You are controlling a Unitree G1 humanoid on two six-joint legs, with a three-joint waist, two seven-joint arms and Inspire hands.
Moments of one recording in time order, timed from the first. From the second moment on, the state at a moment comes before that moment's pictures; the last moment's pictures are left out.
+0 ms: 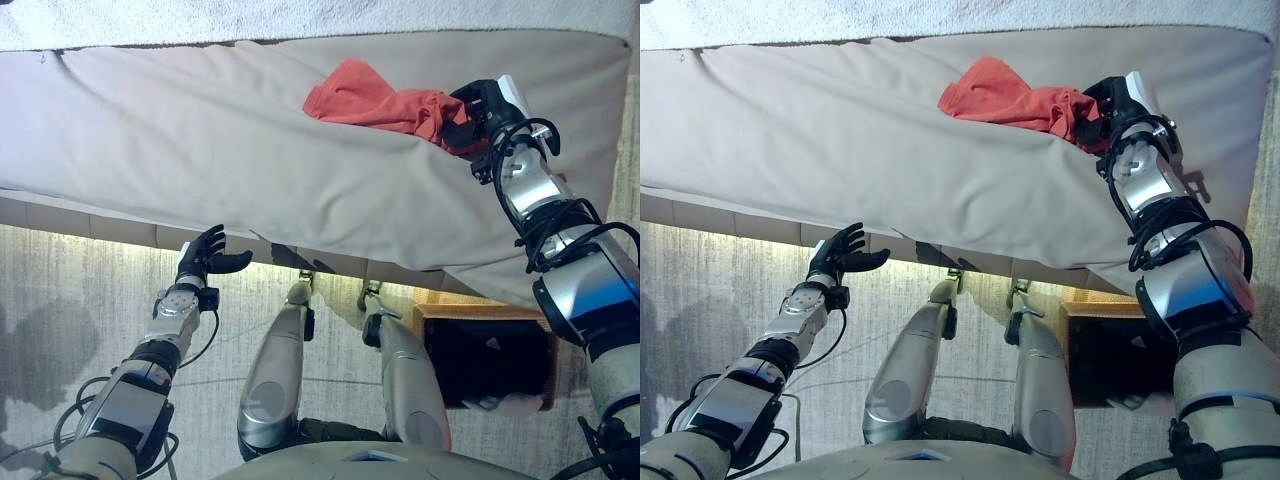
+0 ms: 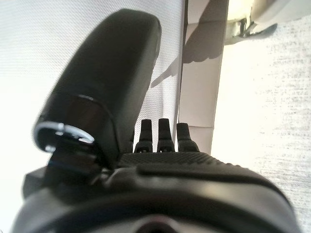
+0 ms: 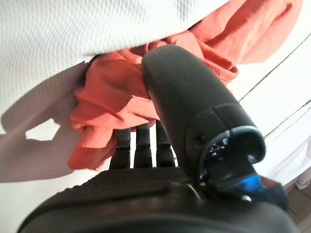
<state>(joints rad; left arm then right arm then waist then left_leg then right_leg) -0.44 0.45 -0.27 0.97 -0.49 -0.16 0.09 -1.15 -0.64 0.57 1.10 0.06 0.01 -0.21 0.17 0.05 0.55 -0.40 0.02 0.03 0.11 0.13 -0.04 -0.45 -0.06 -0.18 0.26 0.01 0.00</state>
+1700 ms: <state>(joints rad) 0.06 0.34 -0.16 1.07 -0.28 -0.28 0.03 -0.41 -0.46 -0.10 0.28 0.58 -0.25 -0.48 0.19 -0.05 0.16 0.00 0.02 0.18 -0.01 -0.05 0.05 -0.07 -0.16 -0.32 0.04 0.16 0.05</state>
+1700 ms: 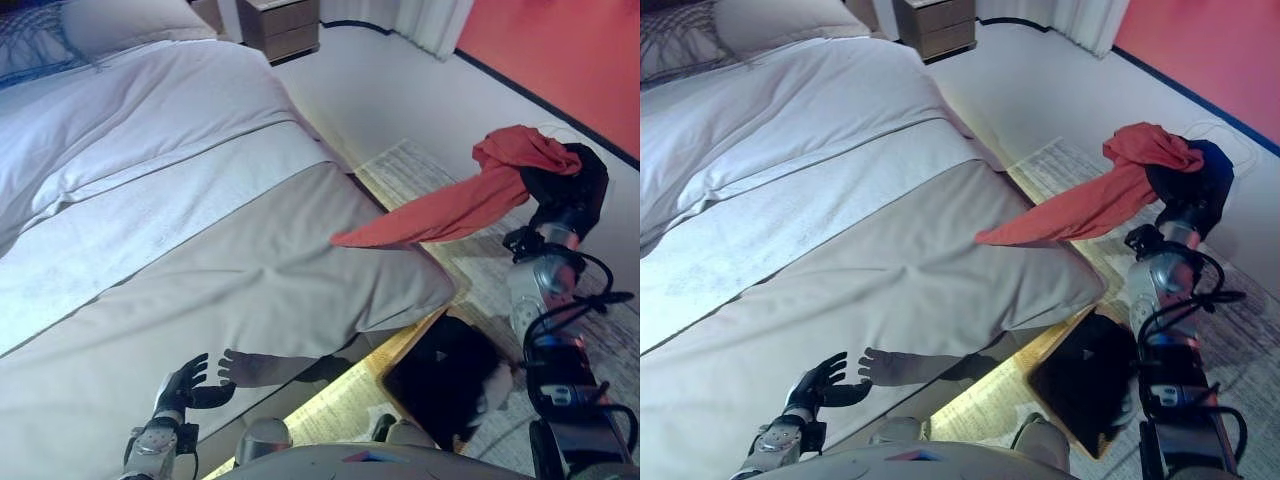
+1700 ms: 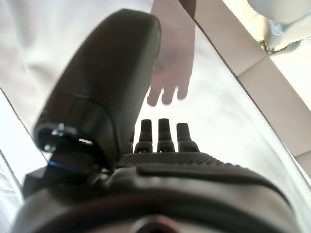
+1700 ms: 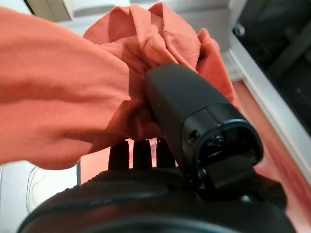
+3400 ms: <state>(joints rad) 0.09 0.28 -0.12 1.03 -0.27 -0.28 0.05 -0.29 -0.34 0.12 0.82 0.67 0.02 -0.35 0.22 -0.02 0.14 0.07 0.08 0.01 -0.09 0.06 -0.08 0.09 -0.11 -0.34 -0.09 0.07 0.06</state>
